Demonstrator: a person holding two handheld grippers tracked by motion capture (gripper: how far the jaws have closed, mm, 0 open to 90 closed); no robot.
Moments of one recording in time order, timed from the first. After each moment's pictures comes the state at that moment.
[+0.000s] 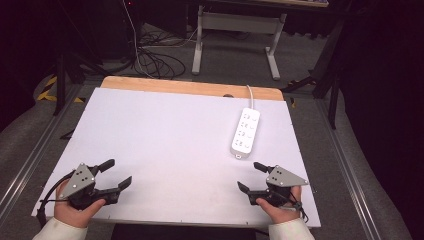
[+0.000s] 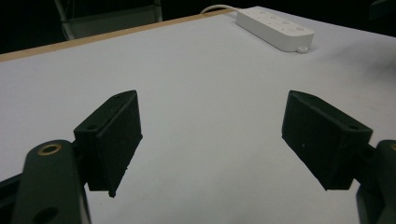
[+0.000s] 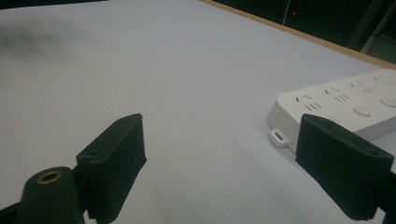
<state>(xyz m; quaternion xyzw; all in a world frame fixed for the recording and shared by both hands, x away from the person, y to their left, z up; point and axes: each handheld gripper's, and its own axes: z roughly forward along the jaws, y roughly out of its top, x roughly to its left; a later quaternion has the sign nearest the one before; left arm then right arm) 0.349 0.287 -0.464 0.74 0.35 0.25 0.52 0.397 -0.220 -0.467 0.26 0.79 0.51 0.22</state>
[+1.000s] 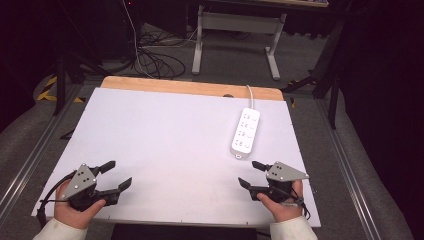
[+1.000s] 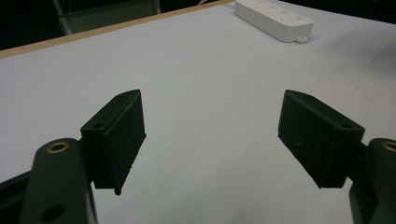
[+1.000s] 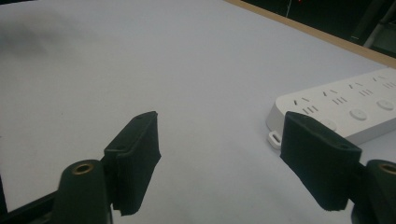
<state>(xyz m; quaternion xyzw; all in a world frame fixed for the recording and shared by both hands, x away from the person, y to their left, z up) 0.347 0.286 -0.462 0.75 0.35 0.25 0.50 0.400 -0.217 -0.447 0.27 0.81 0.48 0.21</state>
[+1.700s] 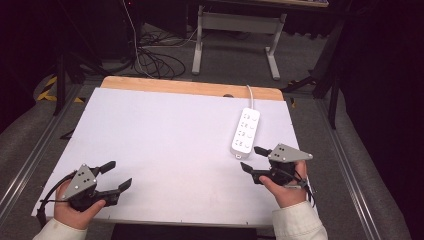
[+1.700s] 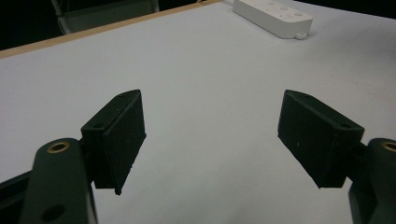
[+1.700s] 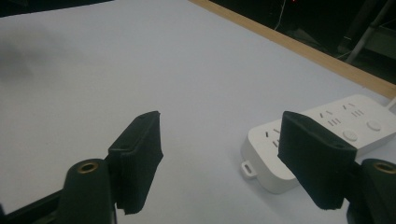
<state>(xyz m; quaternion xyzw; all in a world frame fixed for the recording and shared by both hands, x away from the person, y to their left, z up) 0.347 0.286 -0.462 0.75 0.35 0.25 0.50 0.425 -0.215 -0.407 0.27 0.81 0.47 0.21</state>
